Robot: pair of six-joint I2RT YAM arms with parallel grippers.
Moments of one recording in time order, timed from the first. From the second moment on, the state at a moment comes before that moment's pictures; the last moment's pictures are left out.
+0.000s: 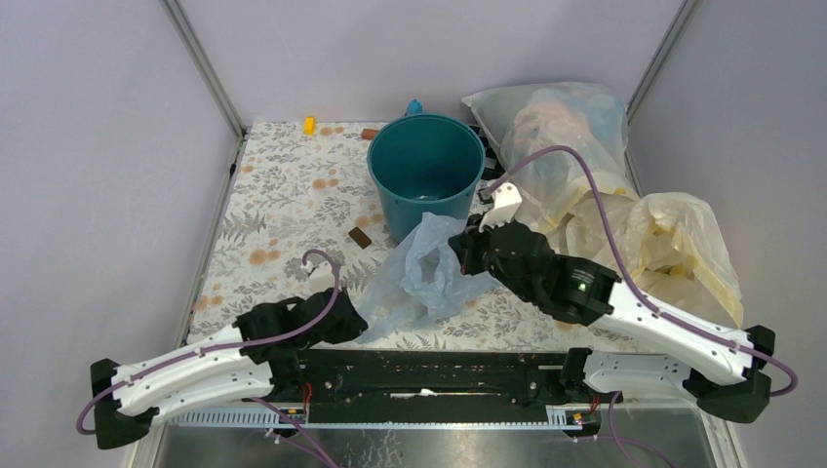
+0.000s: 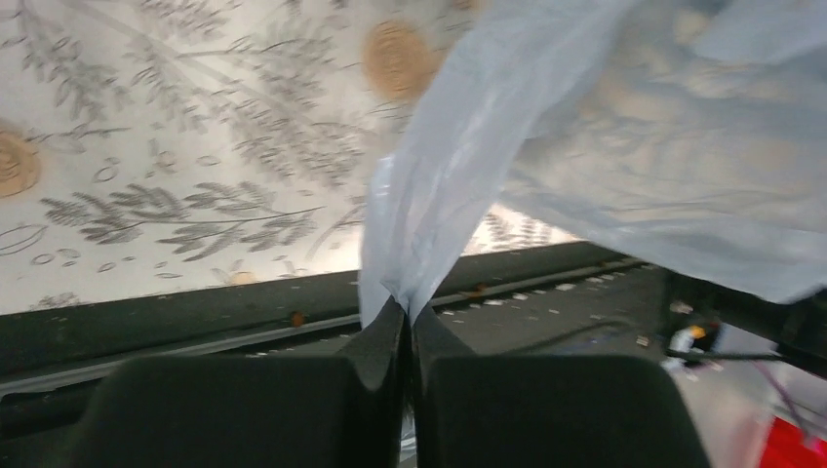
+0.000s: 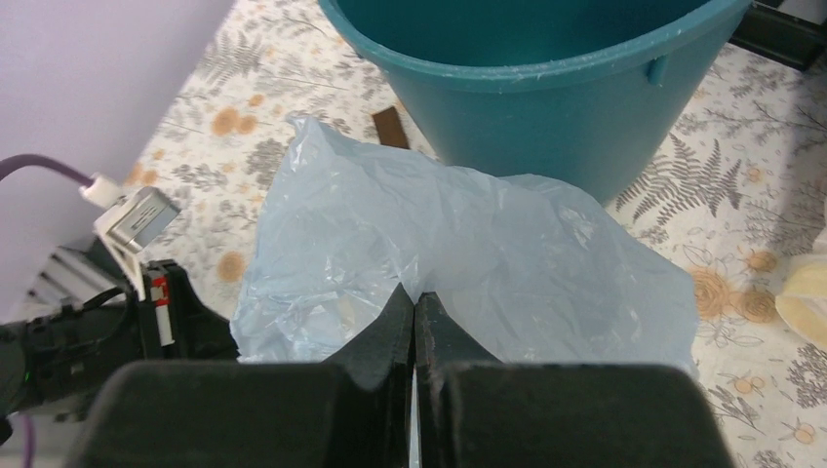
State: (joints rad) left arm -1.11 0.62 0.52 -0.81 -0.32 -1.21; right arm 1.11 1.04 1.10 -0.48 0.48 0.53
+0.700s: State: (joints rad) left arm -1.11 0.73 1.37 -0.81 -0.37 -0.94; right arm 1.11 0.97 1.59 -0.57 0.44 0.33
